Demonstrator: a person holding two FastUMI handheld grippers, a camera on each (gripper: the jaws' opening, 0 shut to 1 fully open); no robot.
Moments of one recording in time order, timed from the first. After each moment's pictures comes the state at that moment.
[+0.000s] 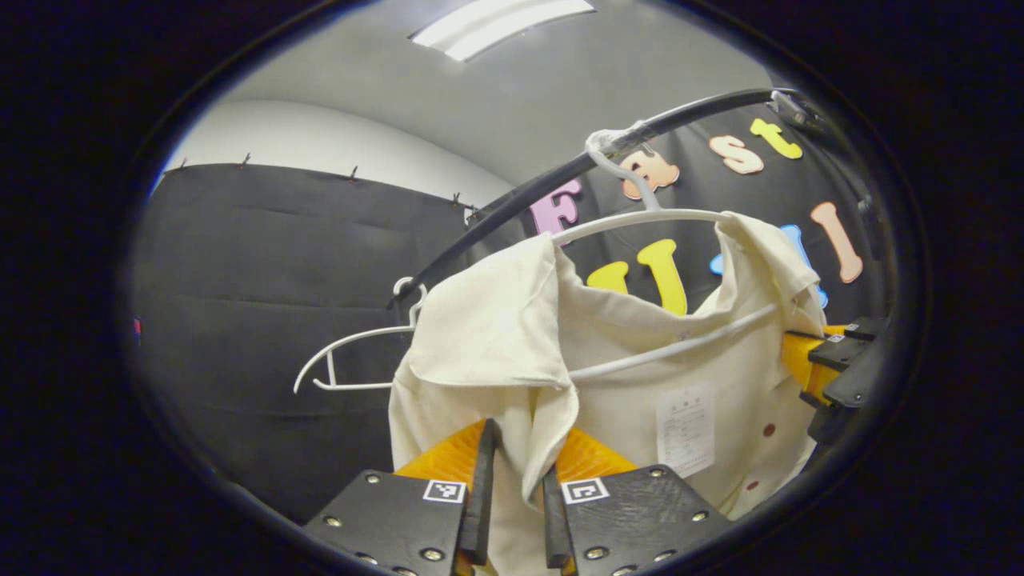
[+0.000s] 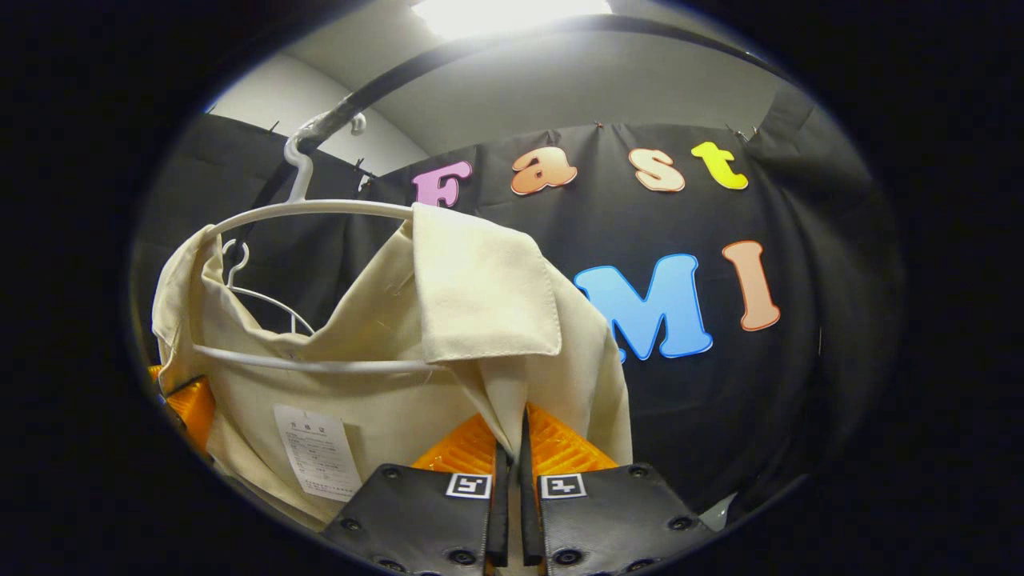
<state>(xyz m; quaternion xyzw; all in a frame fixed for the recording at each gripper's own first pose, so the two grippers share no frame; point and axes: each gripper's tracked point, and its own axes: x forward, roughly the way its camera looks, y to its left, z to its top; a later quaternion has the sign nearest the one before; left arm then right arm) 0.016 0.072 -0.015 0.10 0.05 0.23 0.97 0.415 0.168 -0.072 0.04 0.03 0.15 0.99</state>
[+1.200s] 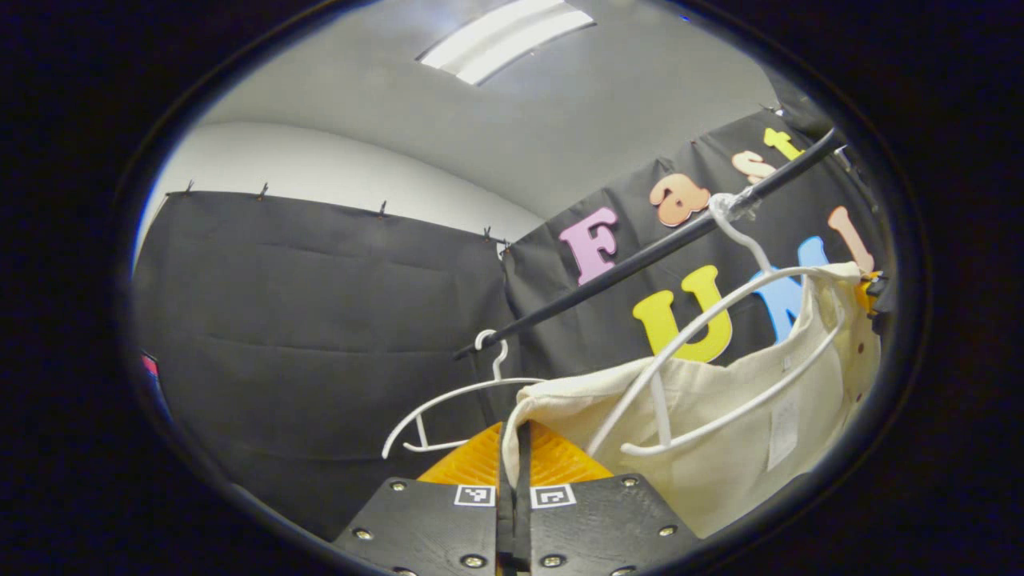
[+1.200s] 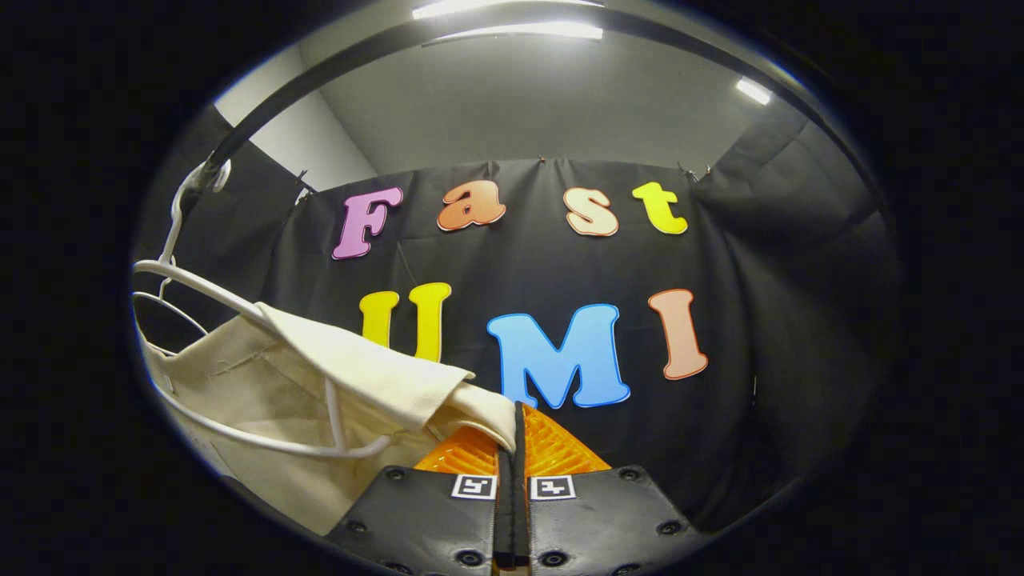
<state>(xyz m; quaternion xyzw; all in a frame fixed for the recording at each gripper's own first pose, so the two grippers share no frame) 0.018 0.109 0.011 0.14 0.01 0.27 0.95 0.477 0.079 -0.026 0.03 -0.02 0.04 1.00</state>
